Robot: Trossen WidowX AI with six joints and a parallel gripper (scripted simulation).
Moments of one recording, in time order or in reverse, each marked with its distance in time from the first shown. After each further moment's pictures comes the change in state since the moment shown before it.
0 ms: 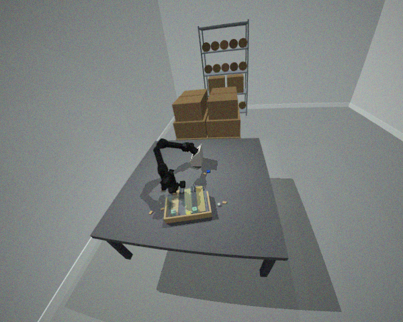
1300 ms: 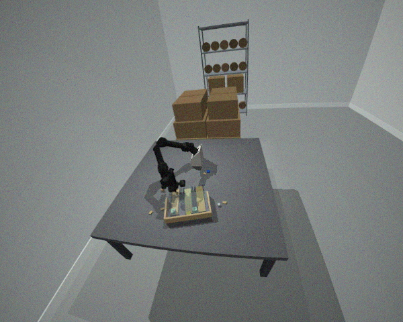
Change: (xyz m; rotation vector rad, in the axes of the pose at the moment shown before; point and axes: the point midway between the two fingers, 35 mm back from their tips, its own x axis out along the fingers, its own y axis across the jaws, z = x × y) arm 0.000 -0.001 -0.011 0.004 -0.014 0.000
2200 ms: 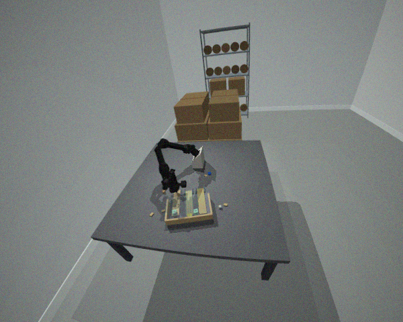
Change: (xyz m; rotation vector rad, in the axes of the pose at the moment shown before) arm -0.004 0.000 -0.009 -0.004 0.012 0.005
